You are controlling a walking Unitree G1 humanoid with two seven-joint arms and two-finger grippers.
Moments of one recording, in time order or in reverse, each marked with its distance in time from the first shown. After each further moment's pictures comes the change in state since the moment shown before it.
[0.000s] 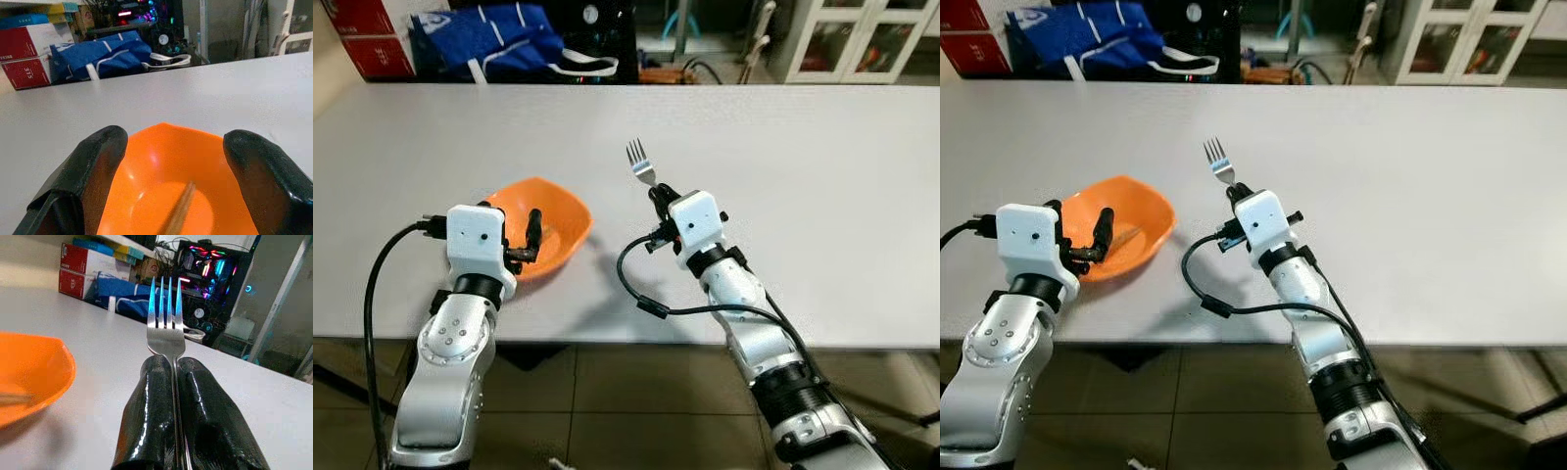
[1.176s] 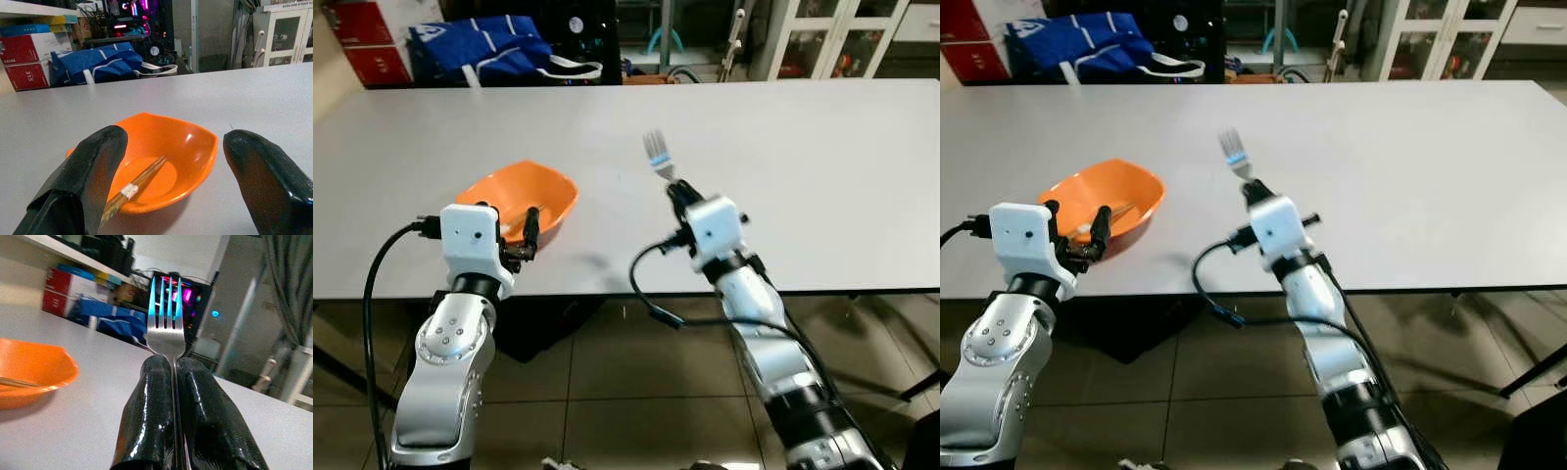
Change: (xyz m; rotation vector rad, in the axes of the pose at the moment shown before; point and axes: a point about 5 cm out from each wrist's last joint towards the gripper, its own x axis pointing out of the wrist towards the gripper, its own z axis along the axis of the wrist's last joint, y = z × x) left arm 0.001 0.000 0.000 -0.060 -0.001 0.007; right arm -0.016 -0.011 0.010 -0.045 -0.048 -0.064
